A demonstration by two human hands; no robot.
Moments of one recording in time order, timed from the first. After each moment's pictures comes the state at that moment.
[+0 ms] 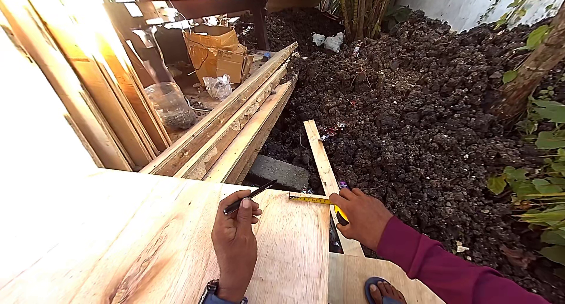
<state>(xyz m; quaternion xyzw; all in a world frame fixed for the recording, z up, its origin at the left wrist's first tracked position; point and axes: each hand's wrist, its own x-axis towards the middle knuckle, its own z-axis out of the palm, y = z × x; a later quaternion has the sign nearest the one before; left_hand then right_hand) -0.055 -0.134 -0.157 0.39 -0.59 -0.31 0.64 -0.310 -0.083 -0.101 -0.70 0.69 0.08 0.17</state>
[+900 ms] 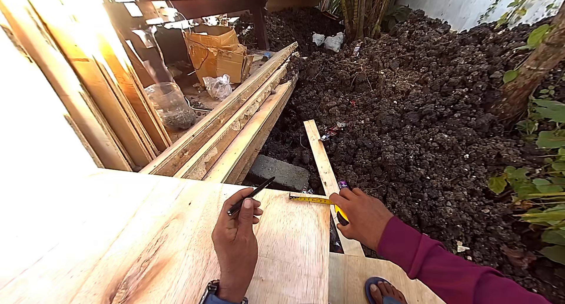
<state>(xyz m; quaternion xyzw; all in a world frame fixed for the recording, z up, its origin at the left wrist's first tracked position) -0.056 -0.133 -0.156 0.40 -0.60 -0.30 0.63 -0.310 -0.084 -0.101 -0.70 0.69 0.08 0.17</state>
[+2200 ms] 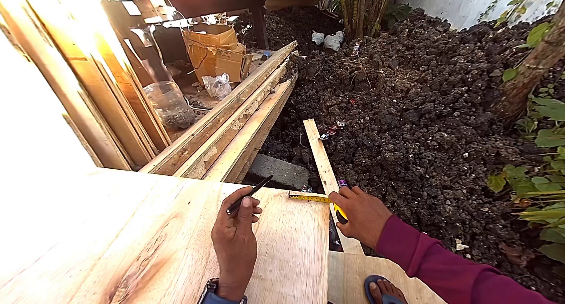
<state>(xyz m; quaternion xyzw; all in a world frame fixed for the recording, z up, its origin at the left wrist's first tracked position) -0.055 -0.133 -0.157 0.39 -0.60 -0.30 0.63 -0.309 -0.082 -0.101 -0.70 0.69 0.08 0.17</state>
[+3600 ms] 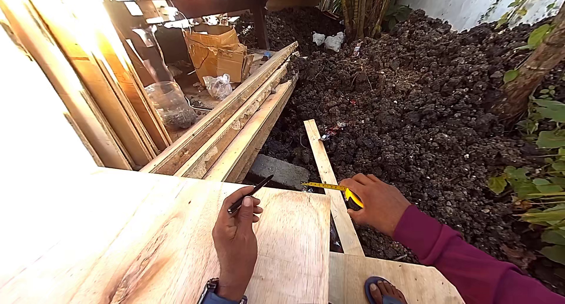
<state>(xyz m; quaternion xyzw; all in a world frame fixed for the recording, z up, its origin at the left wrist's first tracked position) -0.055 -0.133 -0.154 0.40 -0.61 -0.30 0.62 -0.338 -0.079 -0.080 -0.69 0.72 0.01 0.11</state>
